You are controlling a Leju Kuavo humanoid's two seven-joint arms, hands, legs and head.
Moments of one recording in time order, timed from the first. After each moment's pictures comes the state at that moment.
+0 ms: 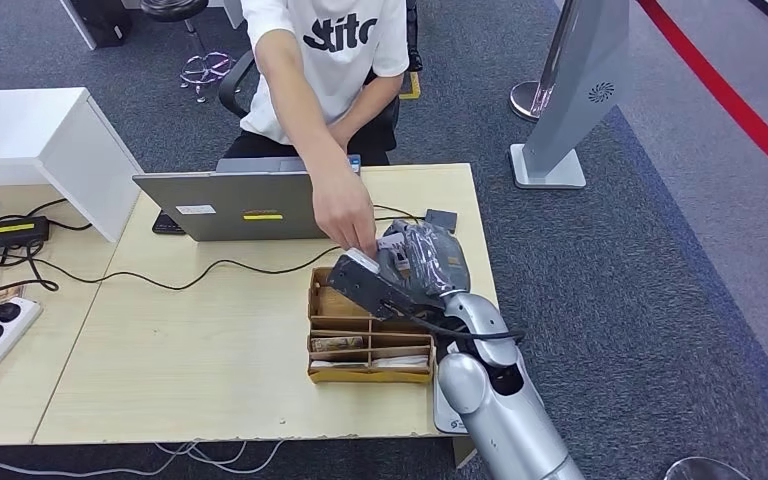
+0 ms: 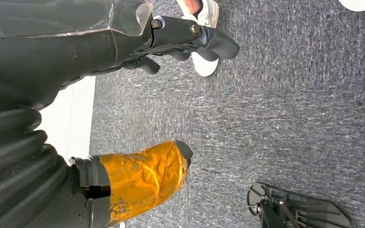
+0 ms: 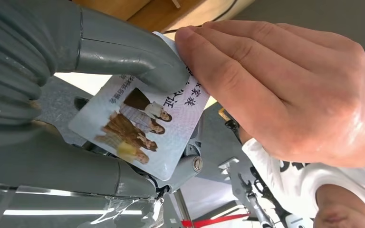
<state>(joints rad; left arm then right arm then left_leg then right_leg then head) -0.09 -0.14 1.25 -0.37 -1.23 0.02 0.06 -0.38 0.26 0.49 -1.33 0.94 -0.01 0.00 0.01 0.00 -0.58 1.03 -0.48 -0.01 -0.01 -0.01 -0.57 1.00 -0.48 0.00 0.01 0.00</state>
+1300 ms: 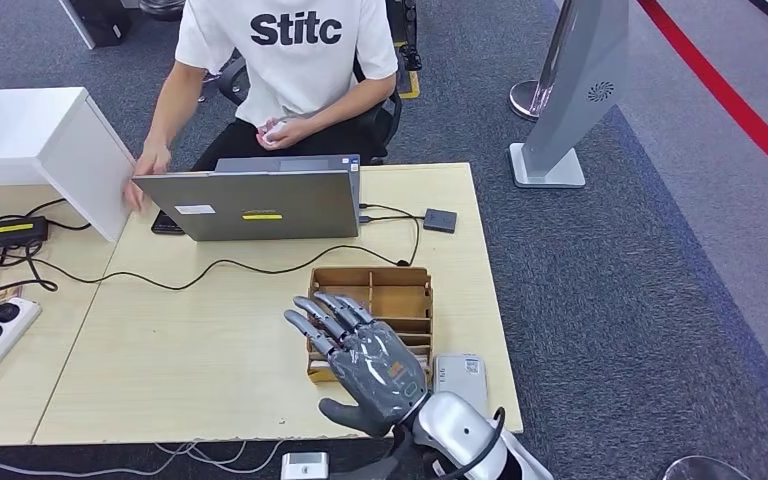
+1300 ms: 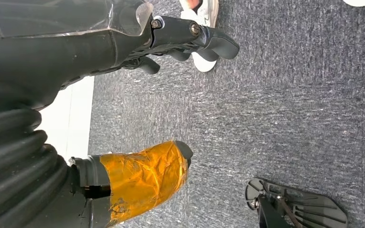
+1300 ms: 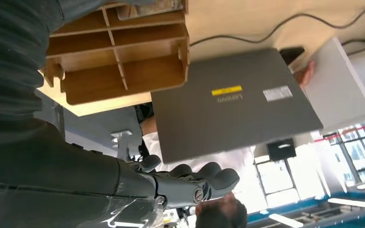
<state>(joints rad) -0.10 -0.15 1.25 -0.37 -1.21 0.03 0.06 -0.22 0.05 0.88 -1.56 1.06 -0.04 -0.22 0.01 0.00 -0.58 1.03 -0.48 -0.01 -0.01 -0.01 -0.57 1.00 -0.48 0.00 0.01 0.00</state>
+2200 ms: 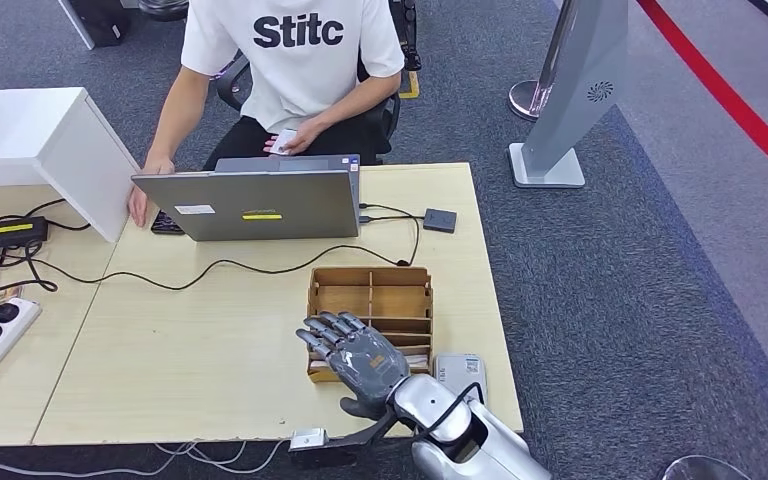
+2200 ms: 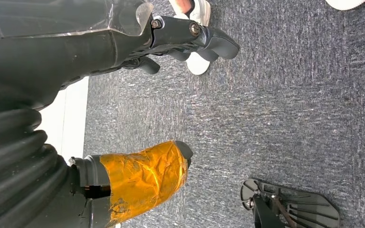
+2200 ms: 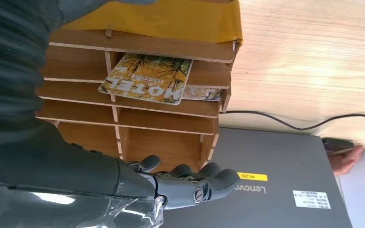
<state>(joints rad) -0.10 -0.15 1.25 -0.37 -1.23 0.02 0.04 -0.36 0.12 0.90 -1.08 1.13 -0.09 -0.29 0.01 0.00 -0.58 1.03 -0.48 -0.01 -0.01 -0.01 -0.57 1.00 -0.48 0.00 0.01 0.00</state>
